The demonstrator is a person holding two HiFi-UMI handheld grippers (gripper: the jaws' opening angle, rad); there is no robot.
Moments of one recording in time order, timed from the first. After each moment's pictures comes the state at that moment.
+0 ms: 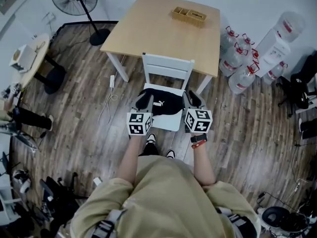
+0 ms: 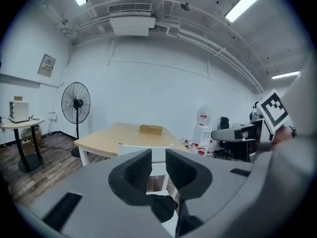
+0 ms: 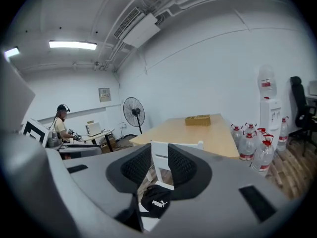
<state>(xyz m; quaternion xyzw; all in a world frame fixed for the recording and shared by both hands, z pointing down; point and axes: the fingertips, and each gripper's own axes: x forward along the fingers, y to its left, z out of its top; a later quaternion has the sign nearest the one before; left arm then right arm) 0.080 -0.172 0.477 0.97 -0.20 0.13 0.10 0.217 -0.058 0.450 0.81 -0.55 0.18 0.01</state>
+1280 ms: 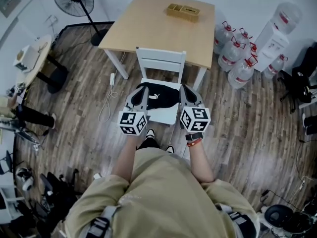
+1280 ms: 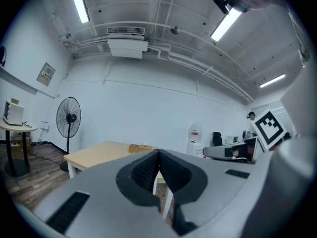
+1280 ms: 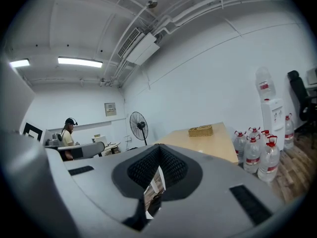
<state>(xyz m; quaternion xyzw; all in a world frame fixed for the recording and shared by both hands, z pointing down) 0.087 -0.085 0.399 0.98 -0.18 0.02 0.07 0.209 0.013 0.405 0.81 -0.57 0.13 -0.06</state>
